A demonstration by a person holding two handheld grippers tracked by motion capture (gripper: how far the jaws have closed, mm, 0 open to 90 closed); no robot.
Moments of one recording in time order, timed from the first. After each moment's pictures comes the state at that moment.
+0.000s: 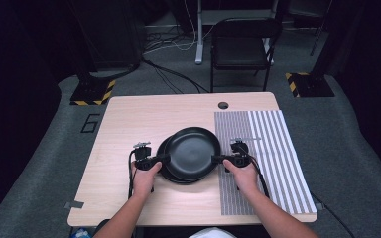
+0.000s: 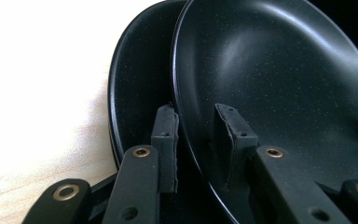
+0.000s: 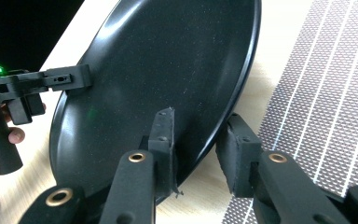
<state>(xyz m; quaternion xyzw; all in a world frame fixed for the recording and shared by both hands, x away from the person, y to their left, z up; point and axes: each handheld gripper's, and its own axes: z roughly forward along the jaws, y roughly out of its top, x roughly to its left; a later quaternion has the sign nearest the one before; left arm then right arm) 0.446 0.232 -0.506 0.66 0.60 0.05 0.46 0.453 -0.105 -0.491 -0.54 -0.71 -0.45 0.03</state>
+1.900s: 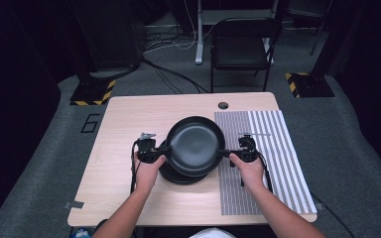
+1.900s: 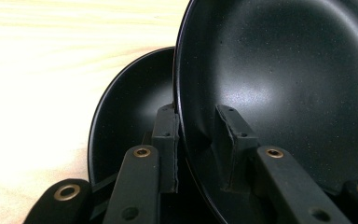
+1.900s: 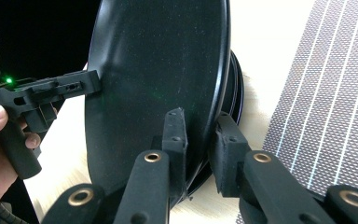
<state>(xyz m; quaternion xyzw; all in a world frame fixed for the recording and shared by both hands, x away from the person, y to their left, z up) 0.448 0.212 -0.463 0.69 0.57 0.12 0.44 0.452 -0.121 -0.465 -0.55 -0.68 -0.48 0.05</state>
